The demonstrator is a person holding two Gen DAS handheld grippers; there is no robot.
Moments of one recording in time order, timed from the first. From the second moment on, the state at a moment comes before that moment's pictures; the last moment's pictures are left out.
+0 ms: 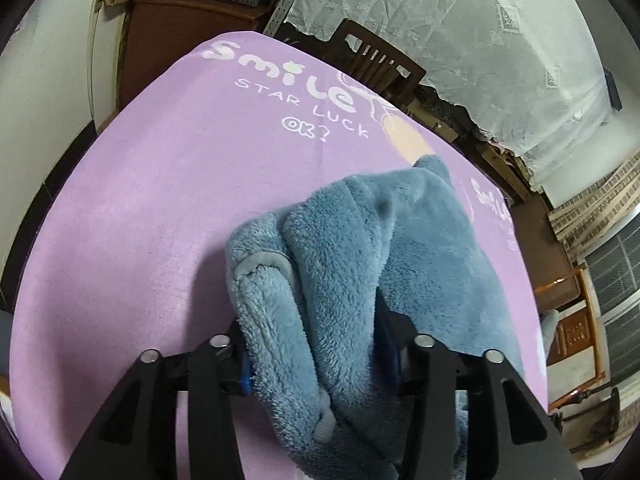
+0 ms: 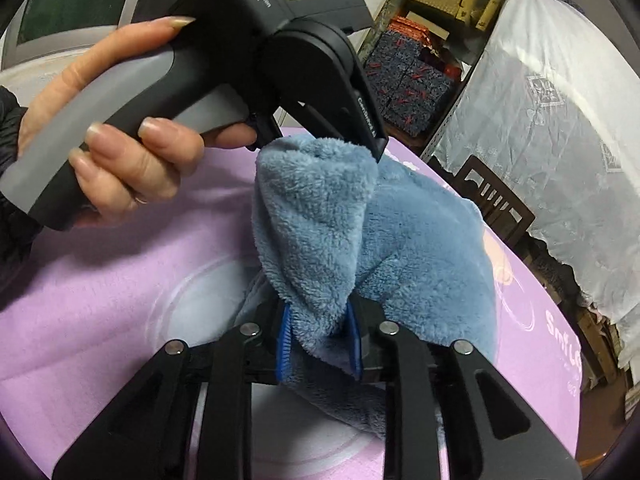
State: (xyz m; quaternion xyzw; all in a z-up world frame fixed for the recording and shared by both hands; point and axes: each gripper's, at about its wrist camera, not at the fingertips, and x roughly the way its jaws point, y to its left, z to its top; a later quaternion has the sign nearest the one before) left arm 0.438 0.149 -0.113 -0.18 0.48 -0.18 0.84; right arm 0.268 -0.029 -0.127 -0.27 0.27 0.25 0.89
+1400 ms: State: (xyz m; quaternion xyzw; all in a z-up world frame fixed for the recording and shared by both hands) left arm 0.384 0.076 -0.104 -0.02 0.44 -0.09 0.89; right arm 0.361 -0.139 -0.095 0.03 0.38 0.26 0.89
